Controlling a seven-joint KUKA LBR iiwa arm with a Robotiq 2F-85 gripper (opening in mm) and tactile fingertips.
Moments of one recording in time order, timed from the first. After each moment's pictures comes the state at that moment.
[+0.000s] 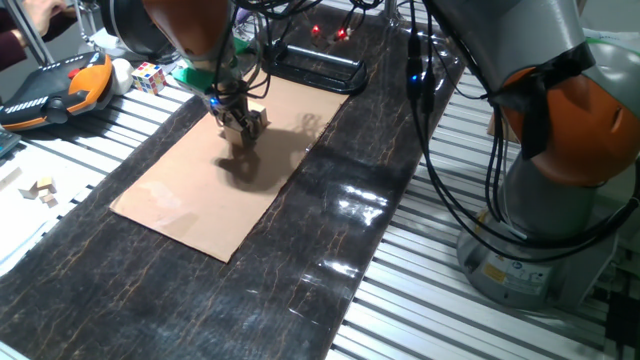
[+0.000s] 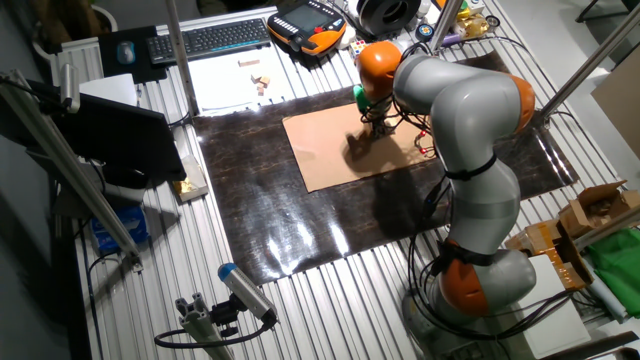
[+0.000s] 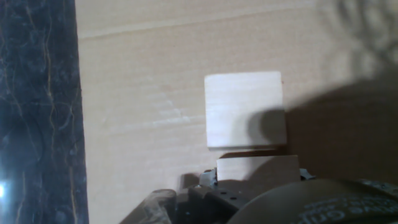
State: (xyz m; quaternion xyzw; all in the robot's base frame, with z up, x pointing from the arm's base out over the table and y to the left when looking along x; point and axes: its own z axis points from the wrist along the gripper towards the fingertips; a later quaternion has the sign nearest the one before) arm 0.632 -0.044 0.037 0.74 0.66 -0.04 0.08
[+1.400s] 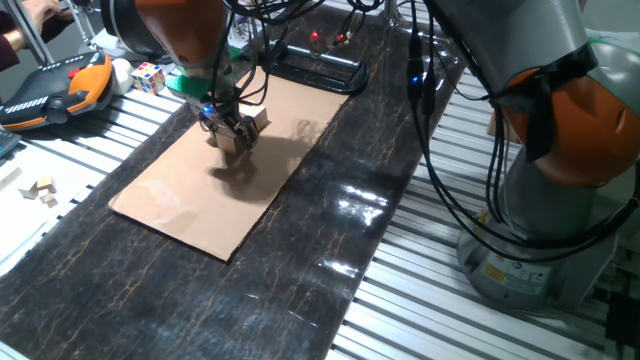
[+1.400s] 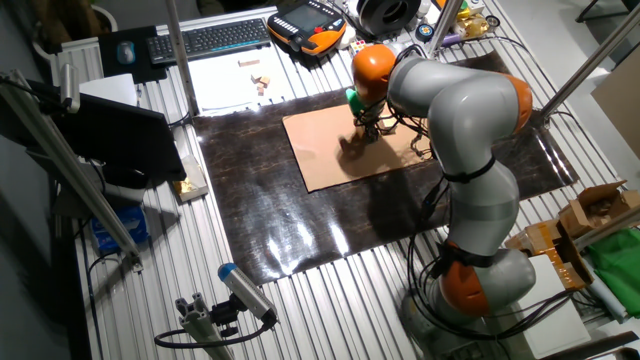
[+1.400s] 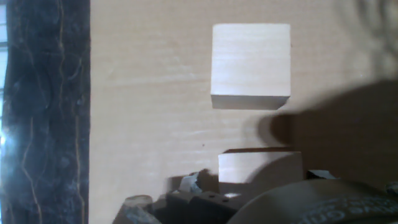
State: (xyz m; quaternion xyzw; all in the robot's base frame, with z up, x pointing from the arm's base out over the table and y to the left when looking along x) arm 0.633 -0.015 0.039 0.72 0.69 -0.03 0.08
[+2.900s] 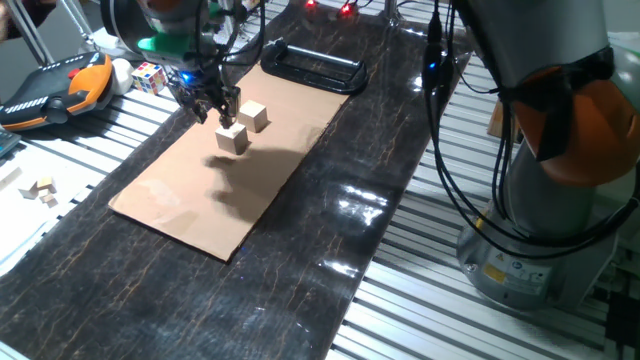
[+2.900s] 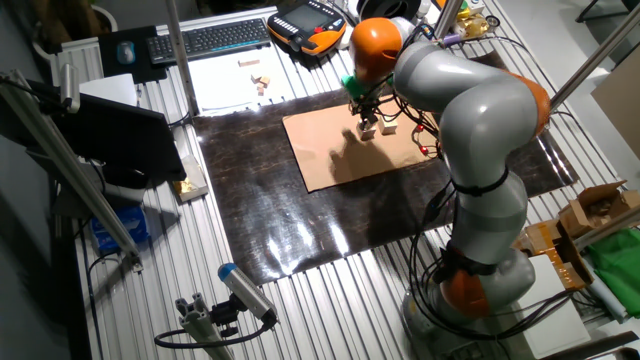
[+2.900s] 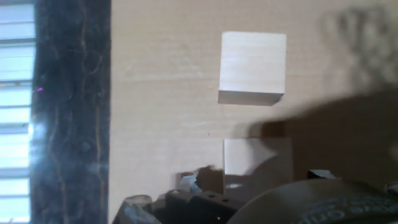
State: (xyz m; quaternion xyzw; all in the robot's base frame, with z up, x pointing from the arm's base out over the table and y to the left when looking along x) arm 0.616 0.041 0.153 0.63 0.77 -0.01 0.05
